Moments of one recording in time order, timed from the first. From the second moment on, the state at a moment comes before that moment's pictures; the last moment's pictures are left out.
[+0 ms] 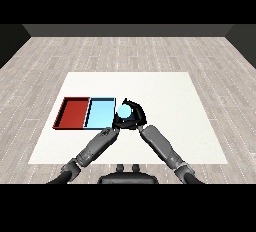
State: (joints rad) left arm -0.56 0.03 -0.63 -1.00 0.47 0.50 -0.39; right arm -0.52 -0.02 0.49 -1.25 -0.25 -0.37 -0.28
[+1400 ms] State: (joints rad) left arm -0.55 0.01 -0.58 -0.99 0.37 0.63 -0.32; right arm -0.50 0.00 0.45 -1.28 -0.17 -0.35 -0.23
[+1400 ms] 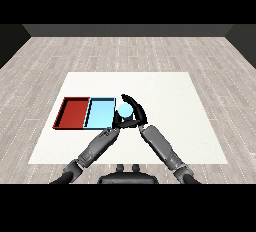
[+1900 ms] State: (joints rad) left arm -0.54 0.00 -0.56 -0.97 0.39 0.63 -0.35; right arm -0.46 -0.02 0.34 -1.35 -0.22 -0.32 -0.22
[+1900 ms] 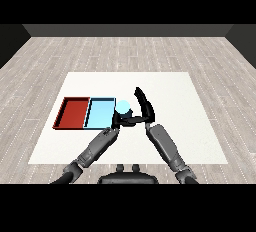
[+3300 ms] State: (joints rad) left arm -0.79 0.23 -0.23 -0.45 0.31 0.51 -0.24; right arm -0.25 -0.16 -0.02 -1.60 -0.43 -0.16 -0.25
